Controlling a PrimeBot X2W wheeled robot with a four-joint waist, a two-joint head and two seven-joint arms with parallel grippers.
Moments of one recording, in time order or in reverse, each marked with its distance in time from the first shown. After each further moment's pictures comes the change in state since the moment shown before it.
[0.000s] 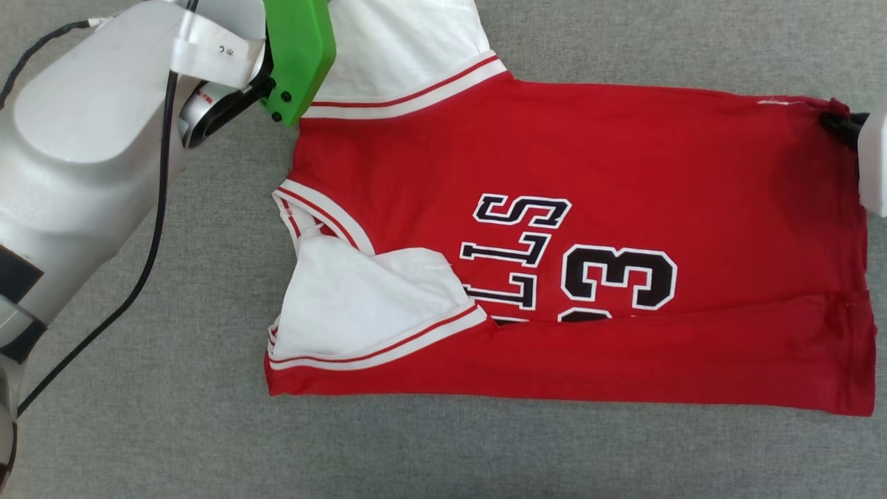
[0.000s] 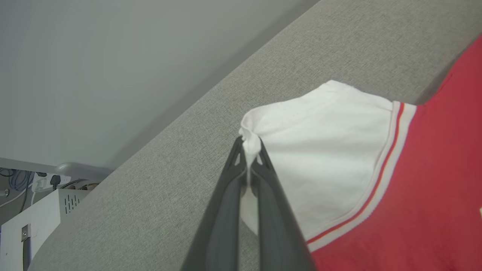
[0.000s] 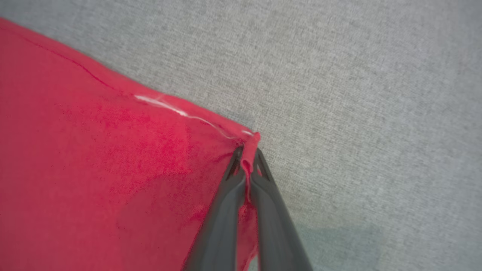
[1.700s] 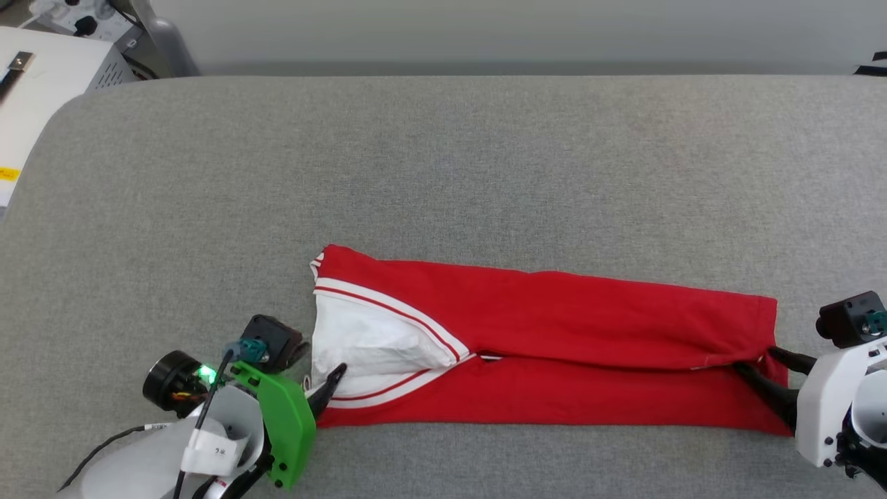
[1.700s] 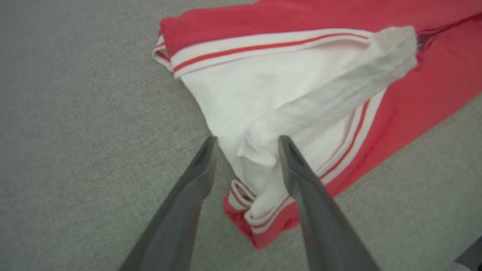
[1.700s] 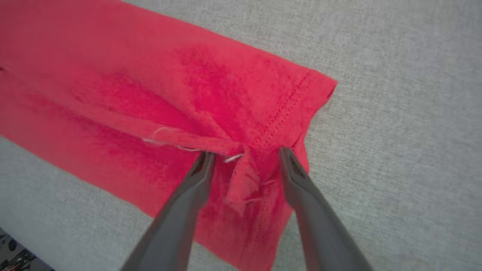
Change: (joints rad) left arm 0.817 0.213 0.003 -0.353 -0.058 0.251 -0.199; right arm 0.594 -0.005 0.018 -0.101 0.095 0.001 -0.400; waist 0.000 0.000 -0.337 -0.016
